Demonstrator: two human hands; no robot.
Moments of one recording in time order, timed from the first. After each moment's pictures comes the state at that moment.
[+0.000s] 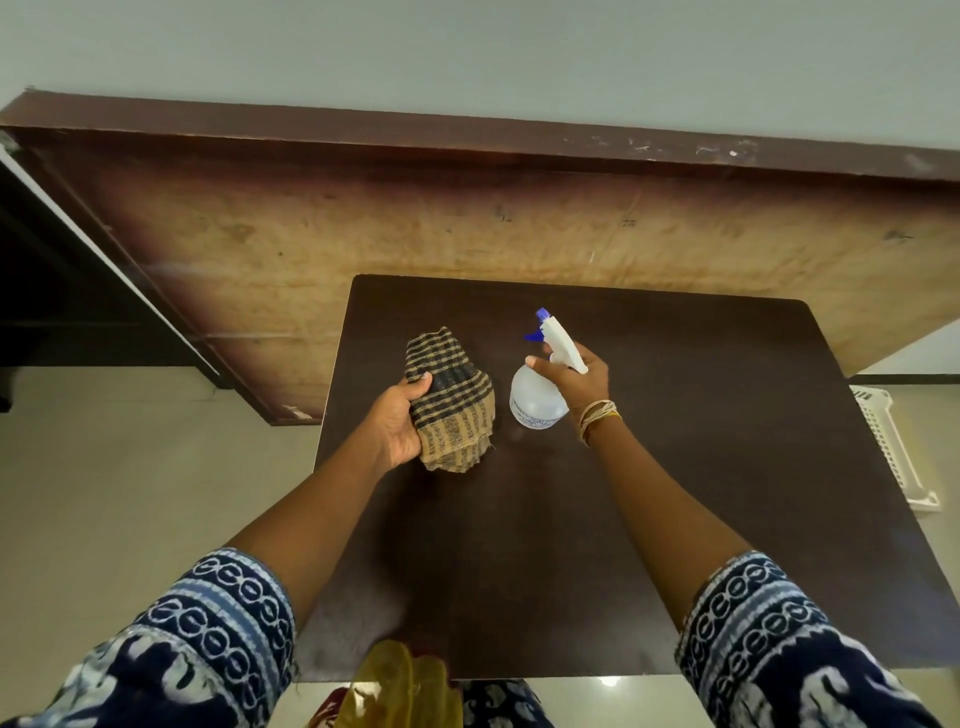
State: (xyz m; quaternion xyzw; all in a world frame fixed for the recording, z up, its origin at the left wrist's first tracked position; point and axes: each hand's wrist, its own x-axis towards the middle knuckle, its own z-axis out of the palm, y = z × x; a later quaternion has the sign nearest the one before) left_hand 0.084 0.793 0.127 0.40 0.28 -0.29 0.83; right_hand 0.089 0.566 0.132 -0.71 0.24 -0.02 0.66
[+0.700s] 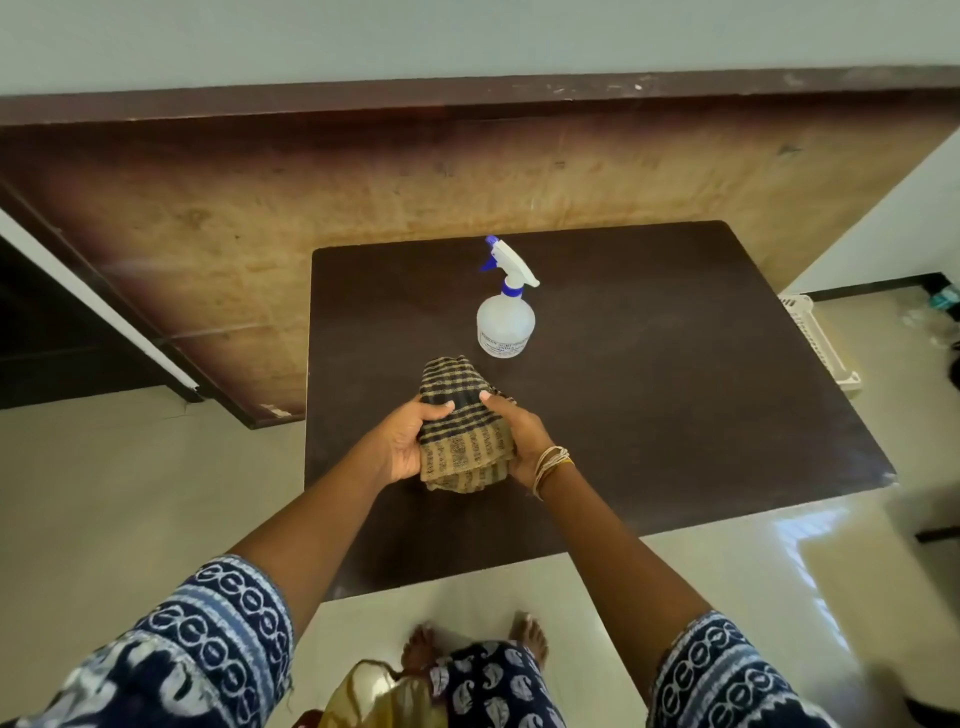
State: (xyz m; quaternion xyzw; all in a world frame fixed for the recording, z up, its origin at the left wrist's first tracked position) left_hand -0.024 0.796 0.125 0.47 0.20 -0.45 0.74; right_hand -0.071 0.637 0.103 -0.48 0.33 0.18 0.79
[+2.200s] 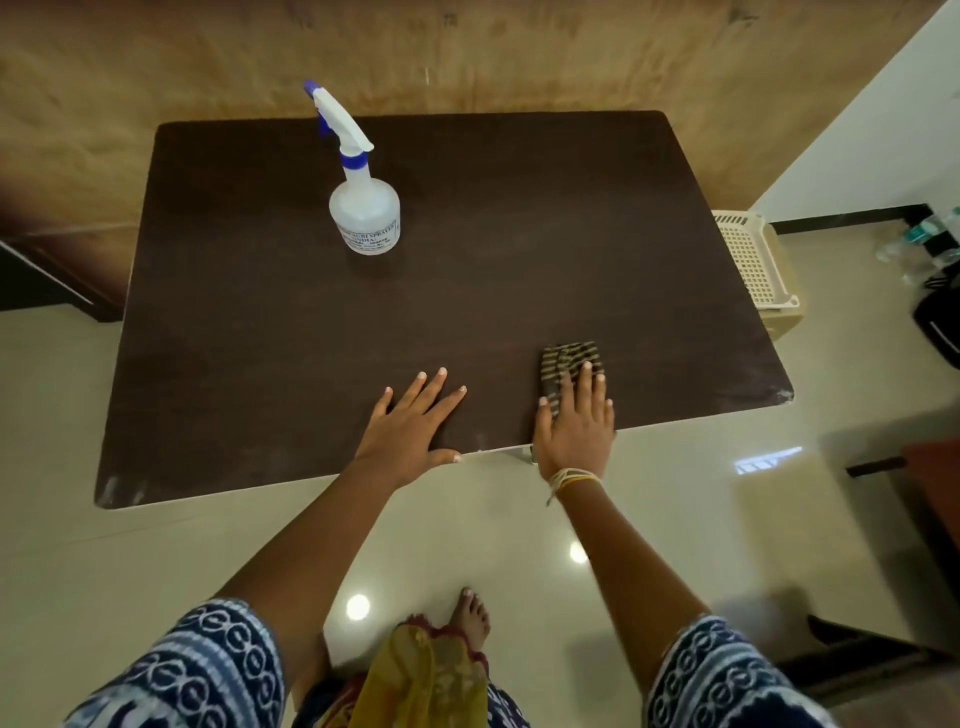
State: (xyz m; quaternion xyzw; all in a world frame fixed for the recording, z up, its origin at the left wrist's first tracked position) left_hand -0.177 0.627 0.024 0.93 -0.31 -0.20 0.05; right_hand -0.248 0.406 0.002 -0.96 0.26 0.00 0.12
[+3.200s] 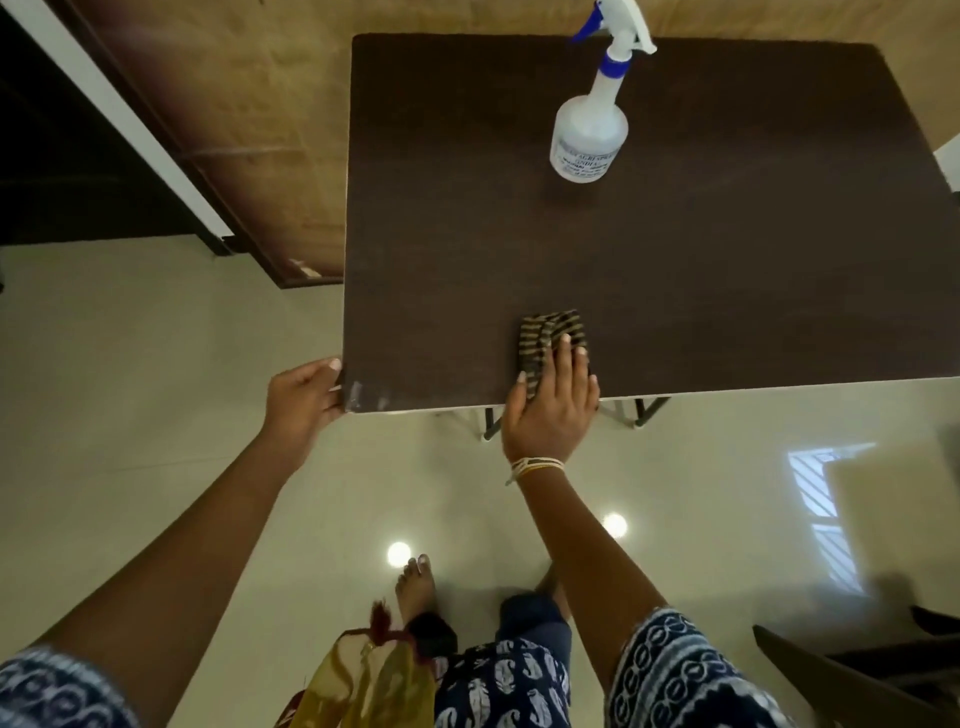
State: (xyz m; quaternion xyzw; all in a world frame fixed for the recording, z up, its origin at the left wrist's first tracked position) left_hand -0.163 0.971 0.013 0.67 0.27 -0.17 0.67; right_hand -0.227 0.725 -0.027 -0.95 0.23 -0.13 0.17
